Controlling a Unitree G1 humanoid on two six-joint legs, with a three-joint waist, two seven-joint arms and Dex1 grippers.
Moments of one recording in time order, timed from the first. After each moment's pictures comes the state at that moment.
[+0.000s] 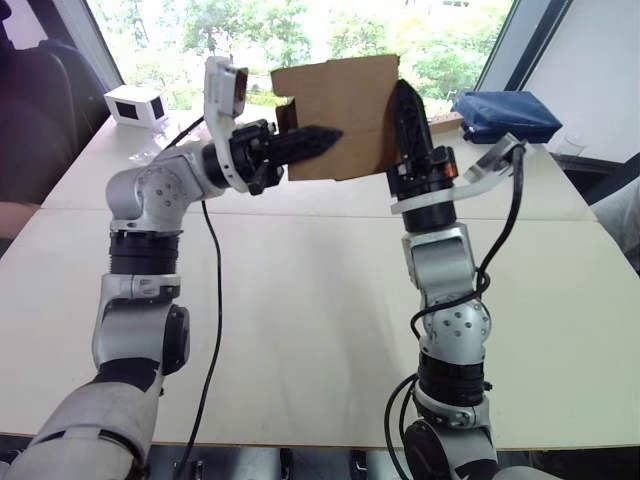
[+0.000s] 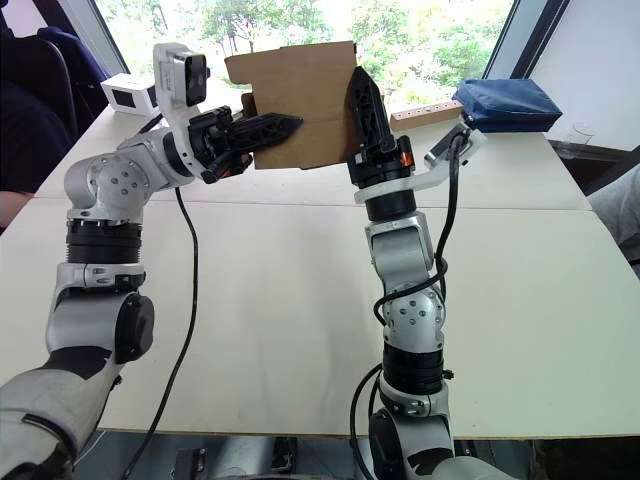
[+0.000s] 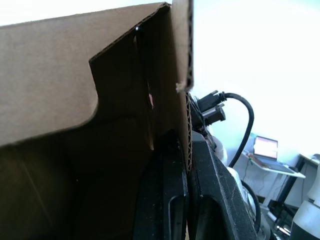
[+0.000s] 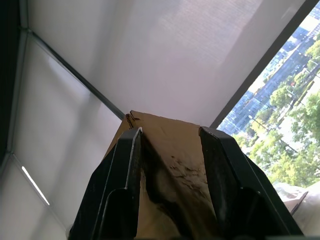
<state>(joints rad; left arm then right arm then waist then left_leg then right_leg) -1.09 0.41 0.14 0.34 -0.75 0.85 -1.27 -0.56 0.14 -0.08 -0.35 1.07 0.25 0.05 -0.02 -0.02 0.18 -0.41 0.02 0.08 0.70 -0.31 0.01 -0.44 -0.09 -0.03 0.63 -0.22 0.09</state>
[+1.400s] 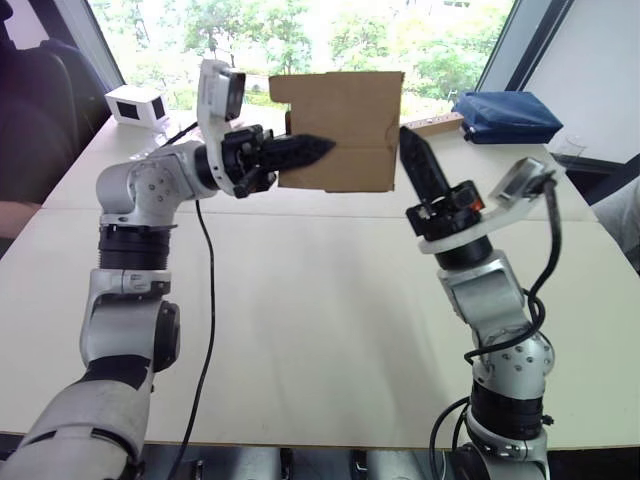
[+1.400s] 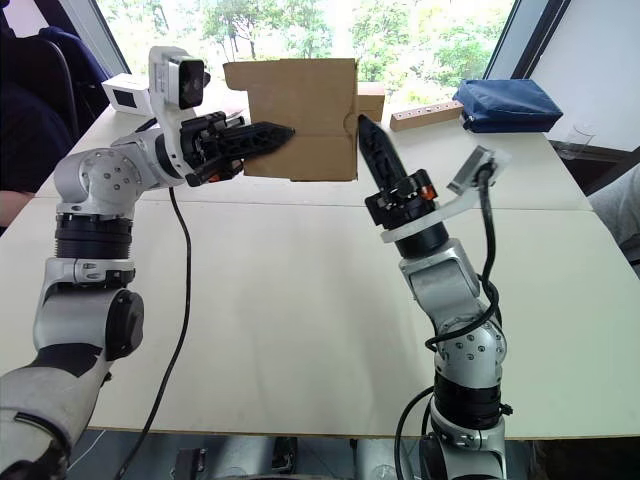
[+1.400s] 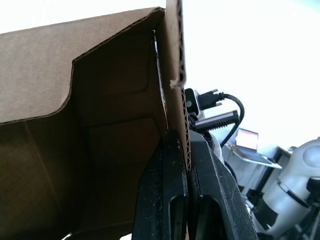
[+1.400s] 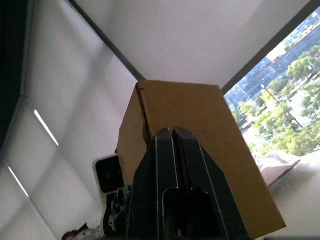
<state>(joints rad) -1.11 0.46 0.11 0.38 -0.75 0.91 -1.38 -0.39 -0.13 -0.11 -0.52 1.26 0.44 0.11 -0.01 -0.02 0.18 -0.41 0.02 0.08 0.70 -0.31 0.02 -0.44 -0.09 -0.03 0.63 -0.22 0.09</state>
